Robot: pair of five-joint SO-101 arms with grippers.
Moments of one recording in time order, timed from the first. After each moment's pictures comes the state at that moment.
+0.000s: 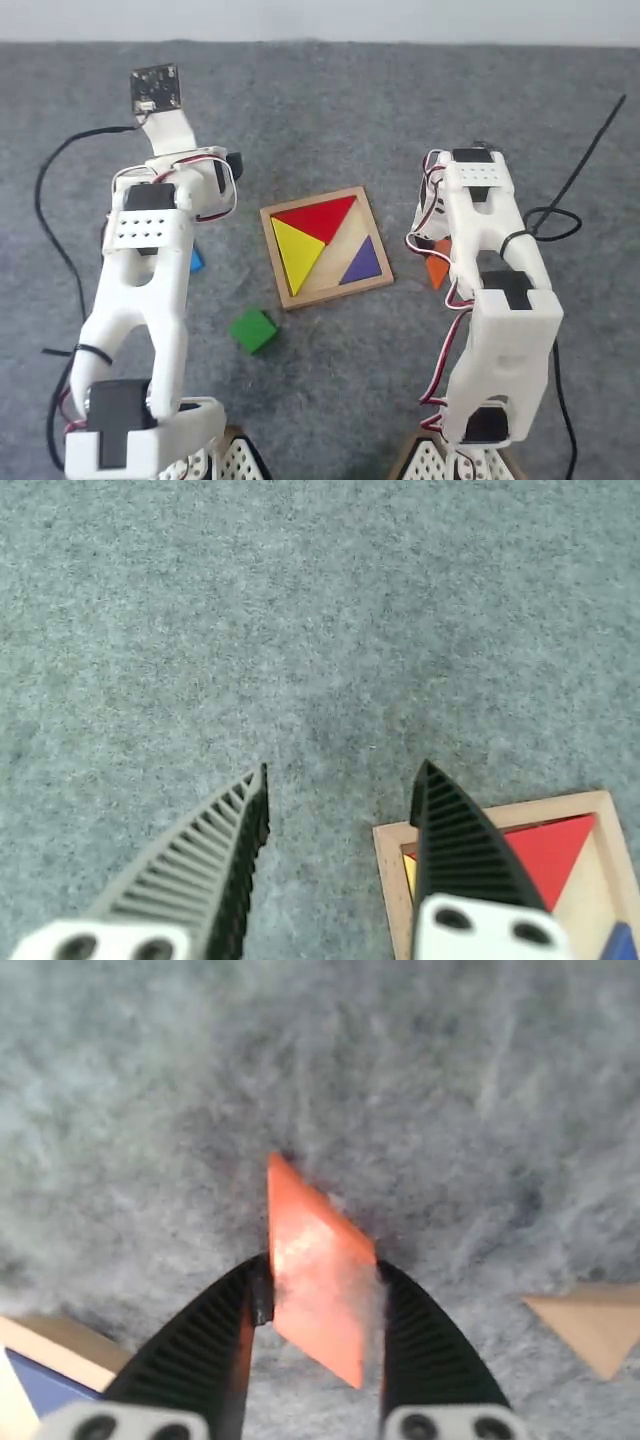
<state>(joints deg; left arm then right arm) -8.8 -10.6 29.2 44.1 12.1 -5.3 30.1 -3.6 77.9 -29.7</state>
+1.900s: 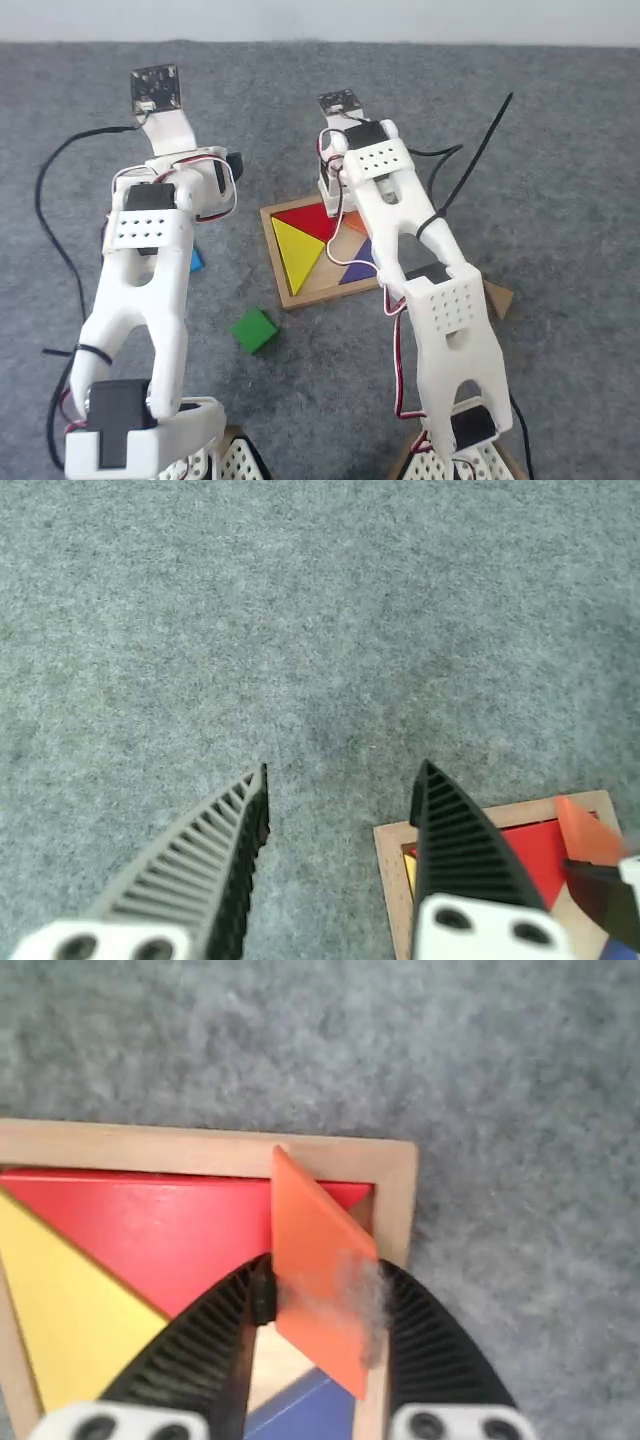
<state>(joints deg) -8.9 -10.6 29.2 44.1 12.1 -25.2 48.3 -40.7 83.6 -3.7</state>
